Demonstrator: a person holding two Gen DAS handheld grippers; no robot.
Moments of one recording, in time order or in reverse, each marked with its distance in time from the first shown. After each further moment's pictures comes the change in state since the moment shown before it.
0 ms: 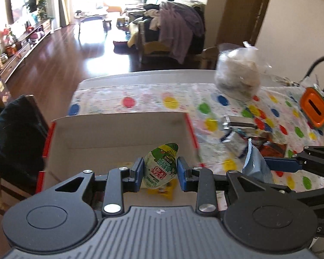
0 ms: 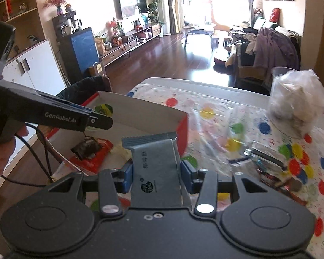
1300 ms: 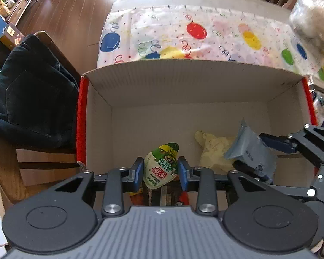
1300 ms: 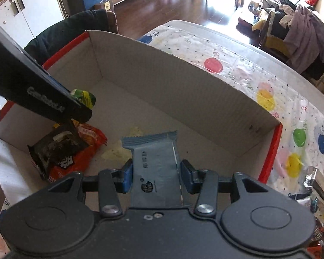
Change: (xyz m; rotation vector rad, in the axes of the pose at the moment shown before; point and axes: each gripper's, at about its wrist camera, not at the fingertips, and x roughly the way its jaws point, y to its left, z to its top) left arm 0.135 0.107 0.030 -0.039 0.505 0.137; right arm 0.196 0.055 0.042 -0.147 0.340 -0.009
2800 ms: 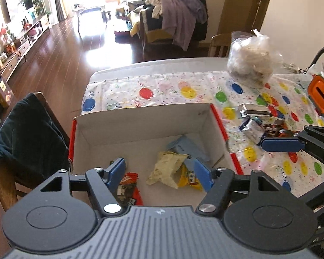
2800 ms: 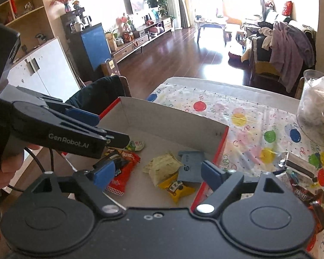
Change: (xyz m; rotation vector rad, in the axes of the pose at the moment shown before) left arm -0.116 -0.050 -0.089 0.097 -0.439 -0.114; right arm -0.158 -0.011 -0.066 0.146 -0.315 0.087
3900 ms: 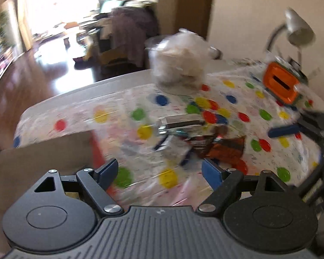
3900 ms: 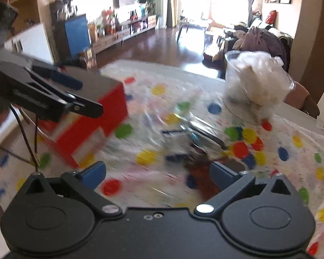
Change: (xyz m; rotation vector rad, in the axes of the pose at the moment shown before) left arm 0.043 -0.197 0.008 0.198 -0.099 -0.130; right arm -0.085 -0.175 -0.090 -0.110 0.031 -0.135
